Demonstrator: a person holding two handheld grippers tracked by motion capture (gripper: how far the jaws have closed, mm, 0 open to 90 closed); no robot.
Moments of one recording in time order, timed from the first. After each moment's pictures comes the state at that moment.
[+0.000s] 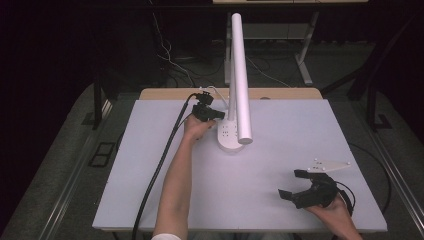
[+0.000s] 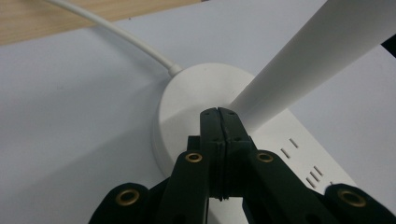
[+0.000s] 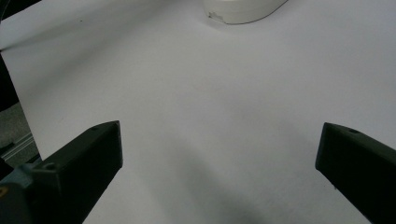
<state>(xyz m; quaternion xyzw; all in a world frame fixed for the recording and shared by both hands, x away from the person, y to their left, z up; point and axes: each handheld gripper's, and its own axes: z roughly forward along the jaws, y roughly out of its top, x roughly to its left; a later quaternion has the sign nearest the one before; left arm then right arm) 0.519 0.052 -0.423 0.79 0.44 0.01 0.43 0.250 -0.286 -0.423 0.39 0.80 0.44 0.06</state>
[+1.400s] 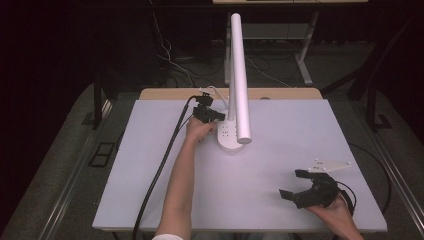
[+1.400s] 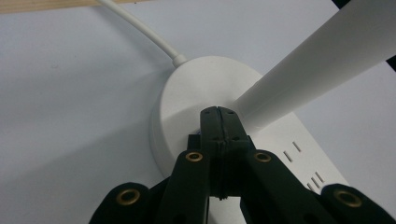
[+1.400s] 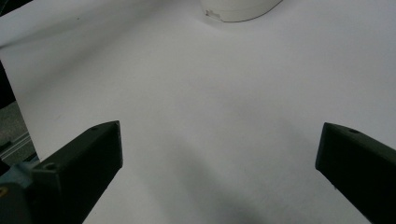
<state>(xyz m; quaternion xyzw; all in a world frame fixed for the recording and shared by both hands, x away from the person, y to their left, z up) 0.519 0.050 -0.430 0.77 0.47 -0.01 0.43 0.251 -0.289 -0.424 0.39 0.81 0.44 0.07</state>
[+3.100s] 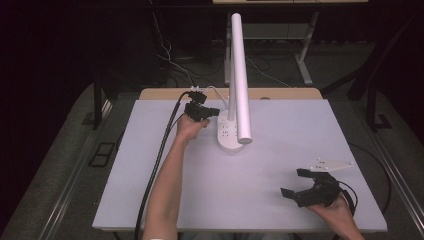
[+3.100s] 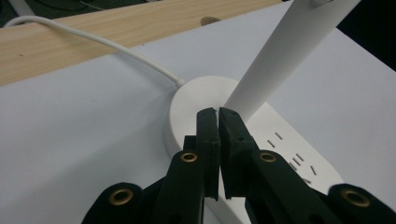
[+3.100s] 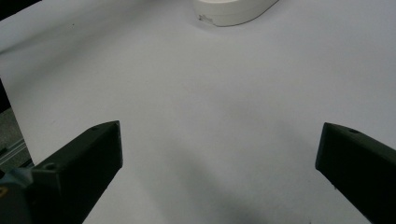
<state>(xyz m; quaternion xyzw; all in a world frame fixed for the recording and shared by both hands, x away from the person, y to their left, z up) 0.501 0.077 -0.399 0.80 0.41 0.05 0.45 0.251 -0.292 -0.423 0.40 0.80 0.44 0.07</state>
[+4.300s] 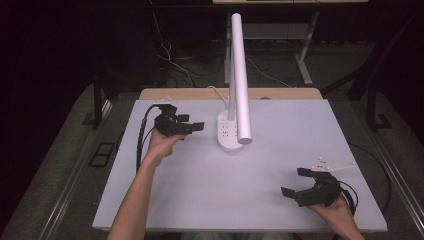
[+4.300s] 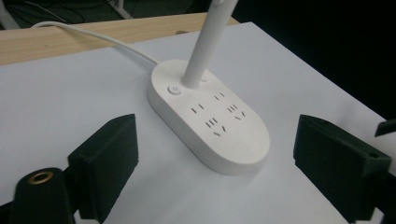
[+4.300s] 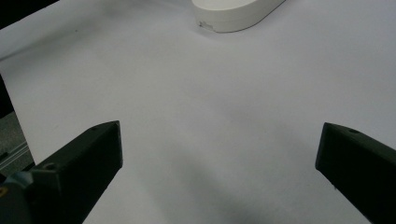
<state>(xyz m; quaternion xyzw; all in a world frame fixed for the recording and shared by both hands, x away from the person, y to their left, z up) 0.414 0.152 -0.370 0.77 0.39 0.04 0.51 0.251 -0.294 -0.421 0.40 0.80 0.45 0.08</state>
